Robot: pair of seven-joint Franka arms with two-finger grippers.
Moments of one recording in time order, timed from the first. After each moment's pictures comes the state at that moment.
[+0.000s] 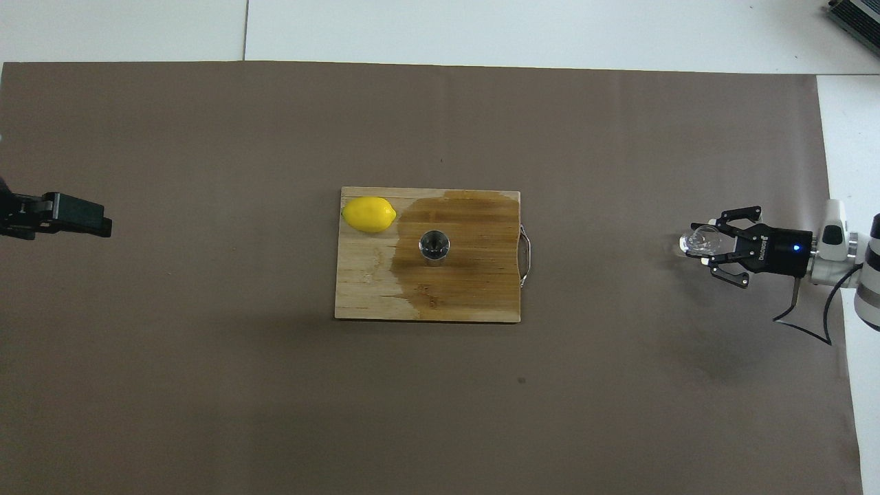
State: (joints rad) left arm 0.01 -0.03 -0.02 -1.66 -0.06 1.62 0.03; right arm 0.00 0.46 -0.49 -1.99 1.22 1.76 -2.47
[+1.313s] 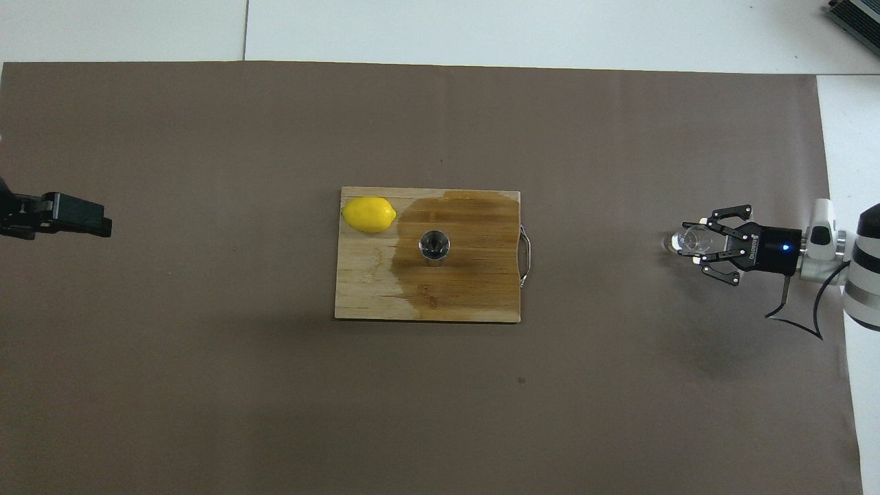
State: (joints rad) left arm 0.01 -0.03 -0.02 -1.66 -0.06 1.62 0.03; right arm 0.01 0.47 -0.46 -1.99 1.24 1.77 -2.54
